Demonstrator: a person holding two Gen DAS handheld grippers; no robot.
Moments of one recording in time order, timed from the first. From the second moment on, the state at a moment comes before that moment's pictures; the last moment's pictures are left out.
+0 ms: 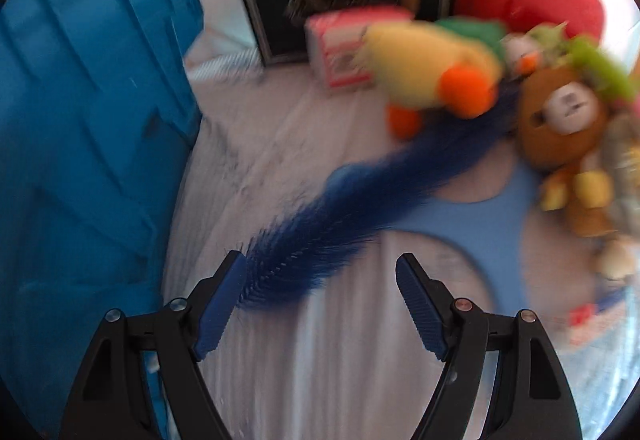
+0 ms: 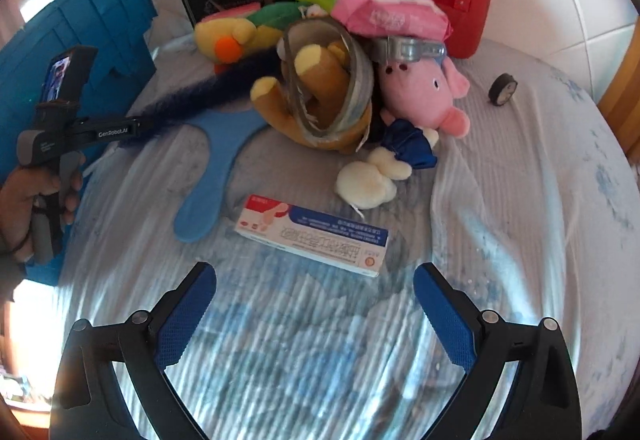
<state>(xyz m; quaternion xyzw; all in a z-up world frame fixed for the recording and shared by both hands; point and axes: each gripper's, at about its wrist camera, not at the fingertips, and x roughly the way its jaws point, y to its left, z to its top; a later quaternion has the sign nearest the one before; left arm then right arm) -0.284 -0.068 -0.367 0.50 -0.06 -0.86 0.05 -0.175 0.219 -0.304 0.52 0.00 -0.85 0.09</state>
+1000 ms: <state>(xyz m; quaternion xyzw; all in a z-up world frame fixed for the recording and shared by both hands) -0.199 -0.031 -0.399 0.52 -0.02 -0.85 -0.06 -0.210 0.187 -0.389 0.56 0.11 -0.79 0.22</state>
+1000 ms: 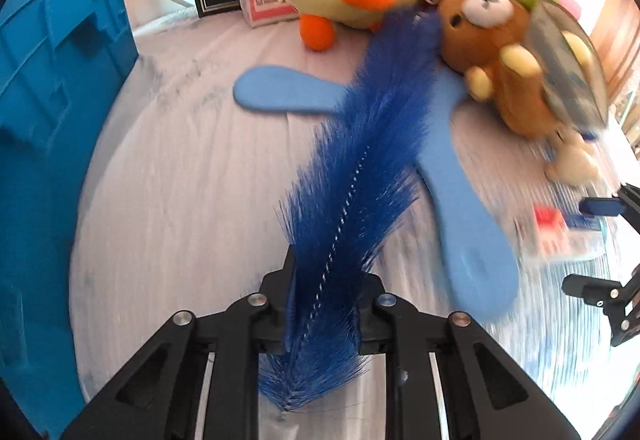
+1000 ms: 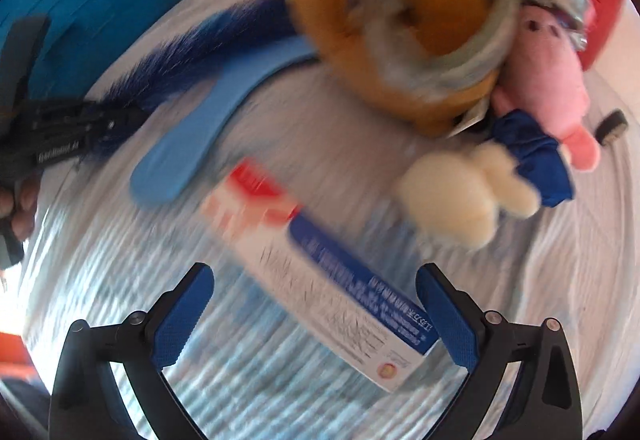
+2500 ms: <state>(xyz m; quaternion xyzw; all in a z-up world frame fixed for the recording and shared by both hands) -0.071 -0.036 -0.232 0.45 -0.05 -0.89 -0.11 -0.059 0.173 -0.229 0.52 0.00 -0.85 0.09</state>
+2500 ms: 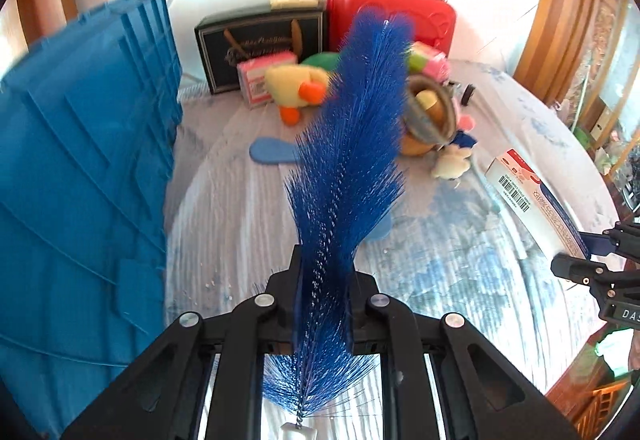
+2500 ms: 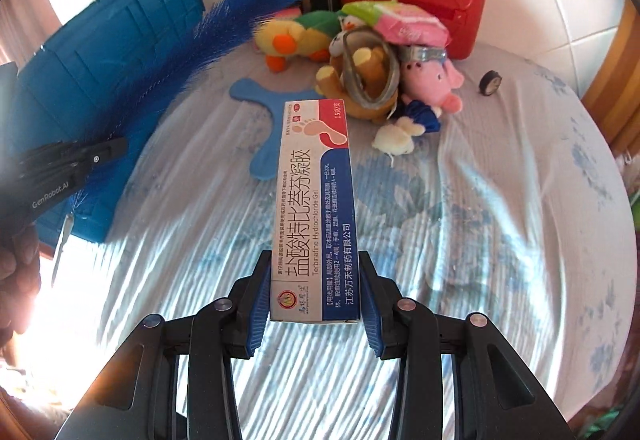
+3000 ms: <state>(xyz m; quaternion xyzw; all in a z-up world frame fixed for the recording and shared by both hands) -0.043 -0.053 -0.129 0.38 -0.04 -0.92 -0.13 -0.034 0.153 -0.131 0.45 -0.01 -0.89 0.07</state>
